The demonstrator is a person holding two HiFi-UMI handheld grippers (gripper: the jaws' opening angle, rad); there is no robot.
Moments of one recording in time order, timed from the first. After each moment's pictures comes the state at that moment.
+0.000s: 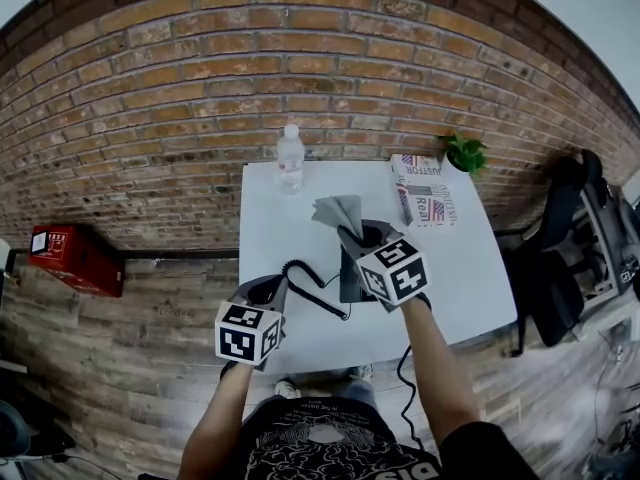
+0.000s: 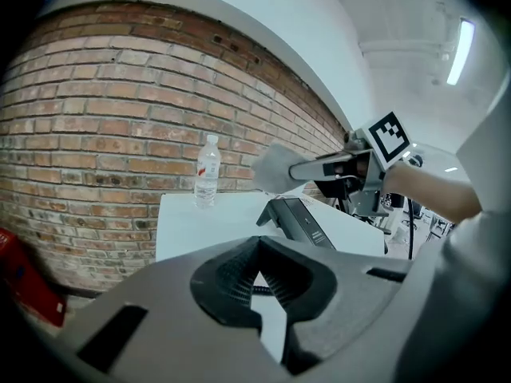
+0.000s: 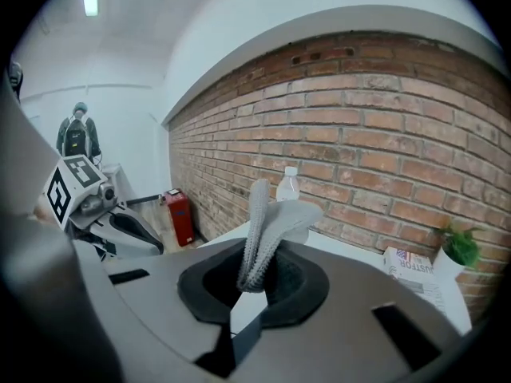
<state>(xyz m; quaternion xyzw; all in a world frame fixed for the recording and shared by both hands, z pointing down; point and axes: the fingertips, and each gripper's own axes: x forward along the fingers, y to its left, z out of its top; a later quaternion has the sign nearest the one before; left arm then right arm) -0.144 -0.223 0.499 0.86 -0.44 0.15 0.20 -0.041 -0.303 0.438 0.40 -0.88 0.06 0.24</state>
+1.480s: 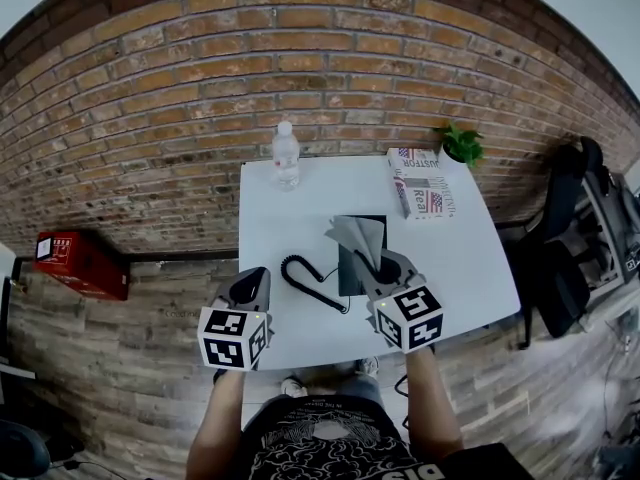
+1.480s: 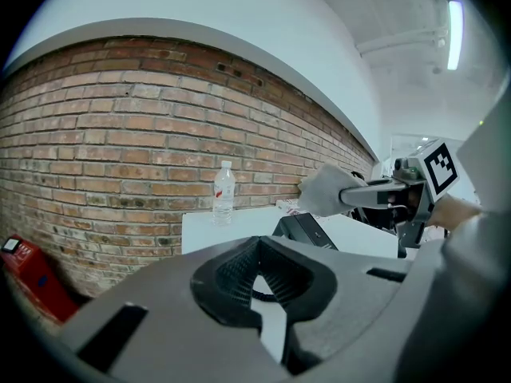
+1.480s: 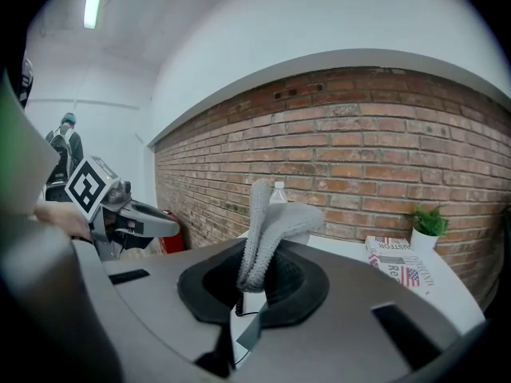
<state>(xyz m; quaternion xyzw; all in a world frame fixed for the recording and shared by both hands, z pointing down) -0.169 -0.212 0.459 0.84 -0.50 0.13 0.16 -0.008 -0.225 0.419 0.46 -0.87 0.06 0.16</state>
